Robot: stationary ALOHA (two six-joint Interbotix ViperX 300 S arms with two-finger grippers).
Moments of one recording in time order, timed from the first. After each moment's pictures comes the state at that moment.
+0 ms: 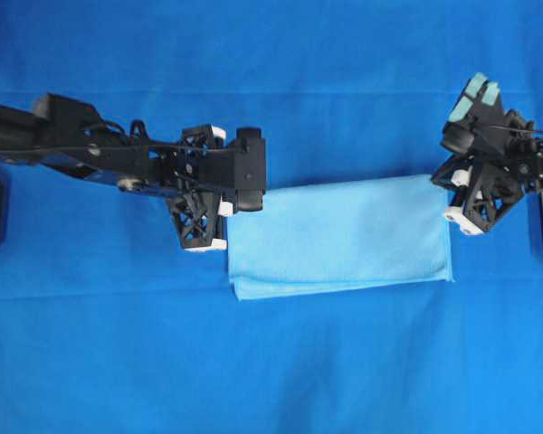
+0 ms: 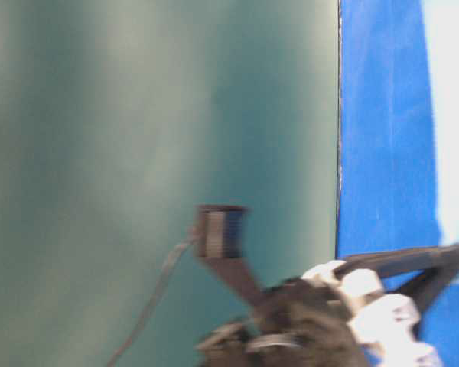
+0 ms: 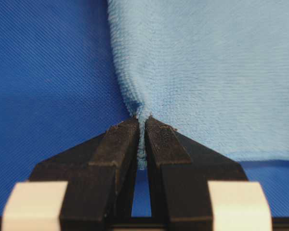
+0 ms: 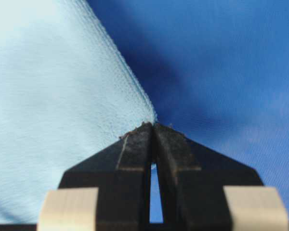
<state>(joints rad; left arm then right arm) 0.06 0.14 0.59 -0.03 0.26 0.07 -0.11 -0.47 1.11 -0.35 0.38 0.71</state>
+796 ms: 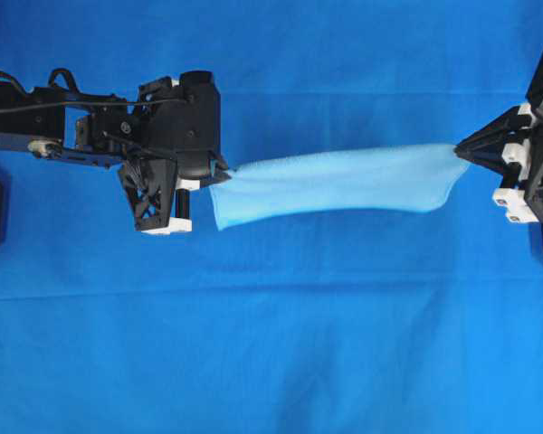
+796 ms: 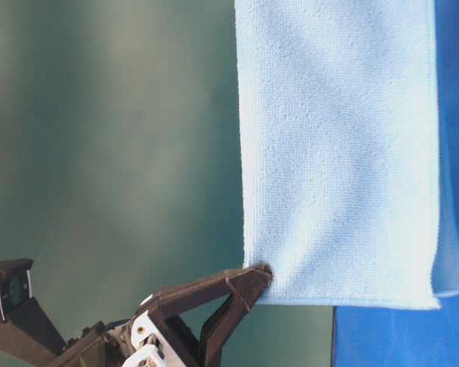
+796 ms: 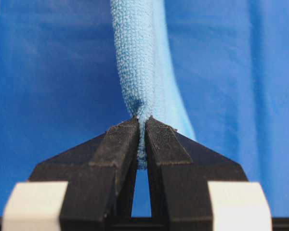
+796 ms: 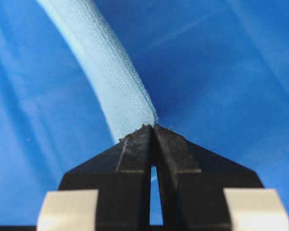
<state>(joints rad) 0.06 -0.20 0.56 -0.02 0.47 0.08 -0.01 -0.80 0.95 -0.37 0.65 0.71</state>
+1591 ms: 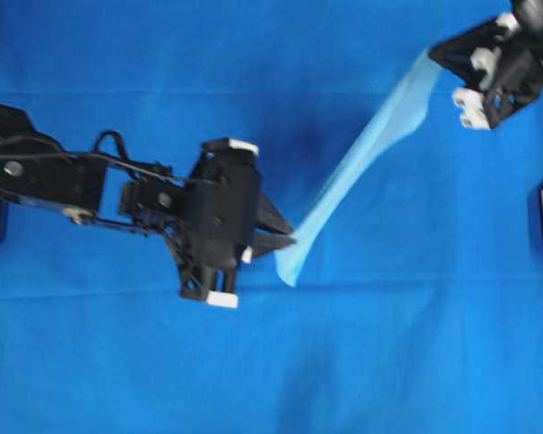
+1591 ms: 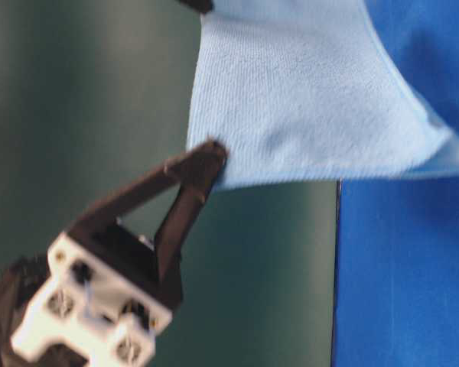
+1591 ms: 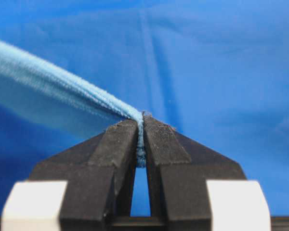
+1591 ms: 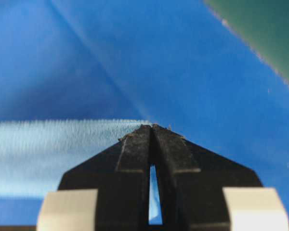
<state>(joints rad) -0.14 -0.05 0.39 -0.02 0.29 0.08 -0.43 -0.59 0.88 -0.55 0.36 0.71</state>
